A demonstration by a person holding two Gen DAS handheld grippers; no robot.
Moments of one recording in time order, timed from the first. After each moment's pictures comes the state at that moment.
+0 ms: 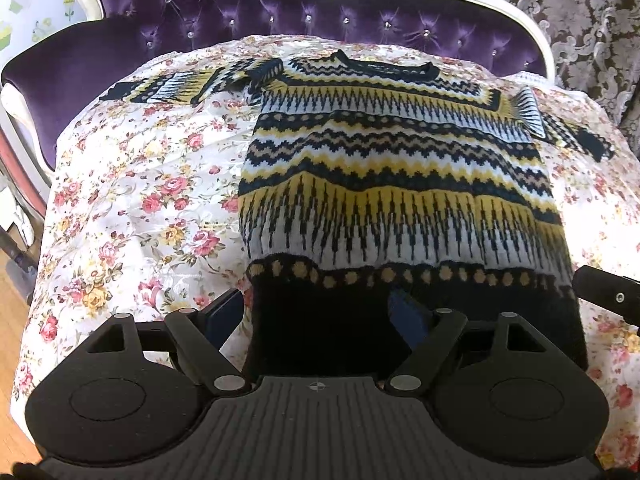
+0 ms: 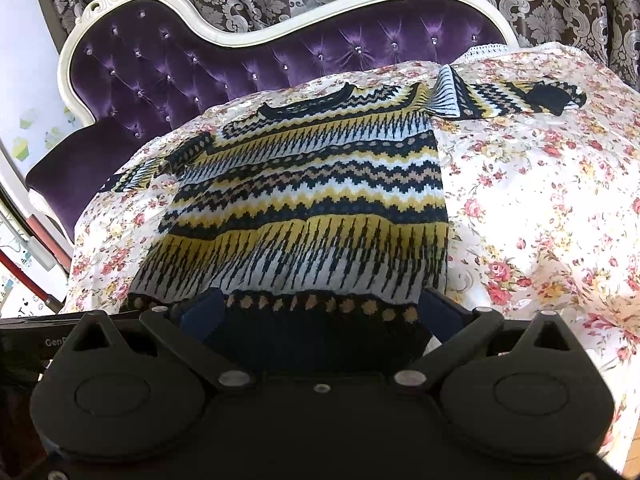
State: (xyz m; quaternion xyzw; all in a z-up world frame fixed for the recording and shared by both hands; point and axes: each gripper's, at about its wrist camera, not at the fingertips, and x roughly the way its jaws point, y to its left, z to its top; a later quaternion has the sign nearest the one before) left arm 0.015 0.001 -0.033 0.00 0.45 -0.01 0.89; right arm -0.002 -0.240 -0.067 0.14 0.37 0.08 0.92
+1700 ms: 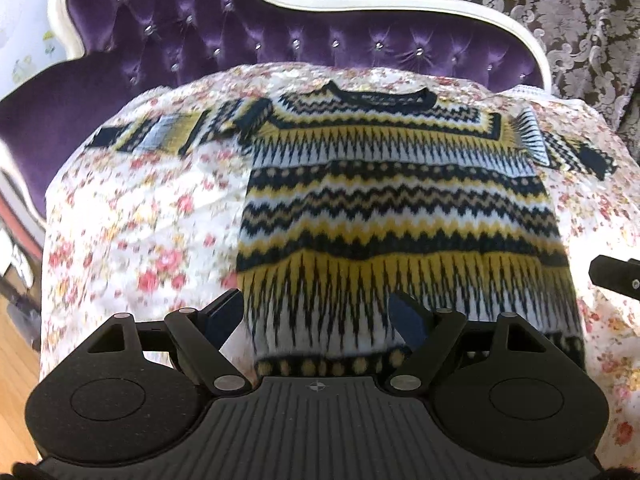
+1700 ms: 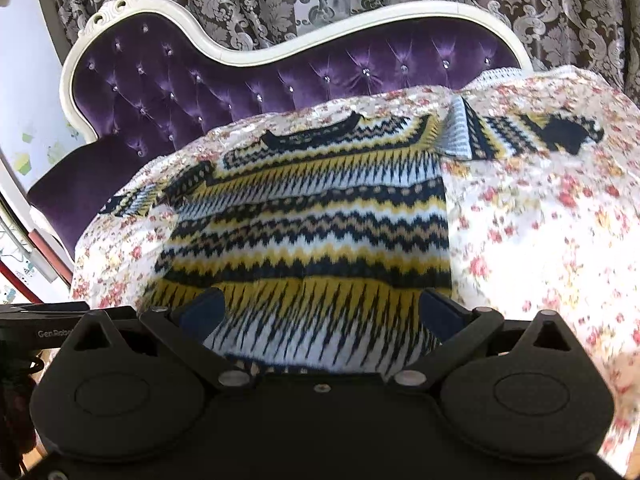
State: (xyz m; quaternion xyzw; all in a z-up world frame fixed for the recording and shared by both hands) left arm 0.073 -0.003 -0.007 0.03 0.43 -0.02 0.90; right arm 0.048 -0.256 -0.041 0.13 0.34 0.10 0.92
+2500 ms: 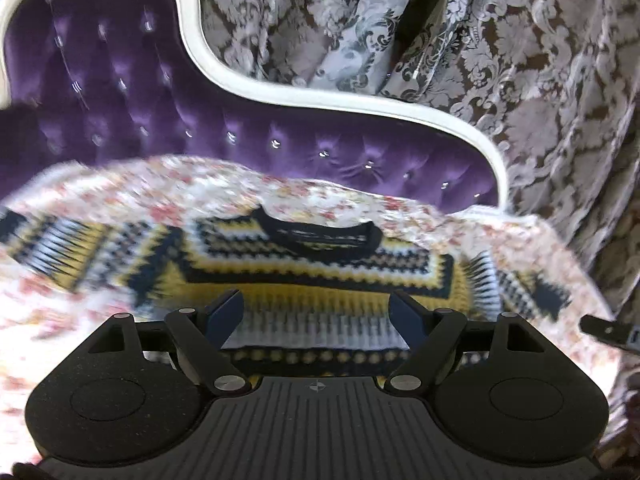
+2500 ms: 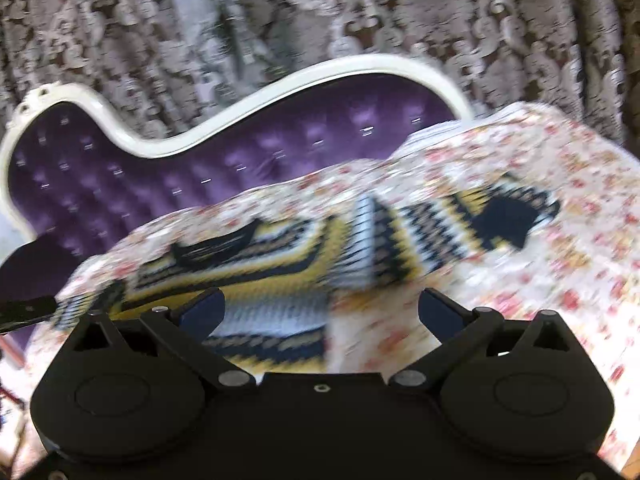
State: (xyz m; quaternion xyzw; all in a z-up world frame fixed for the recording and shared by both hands) left arm 0.215 -0.020 0.011 -0.08 0.33 -0.12 0.93; right arm 0.162 -0.382 -0.045 0.18 0.28 0.00 0.94
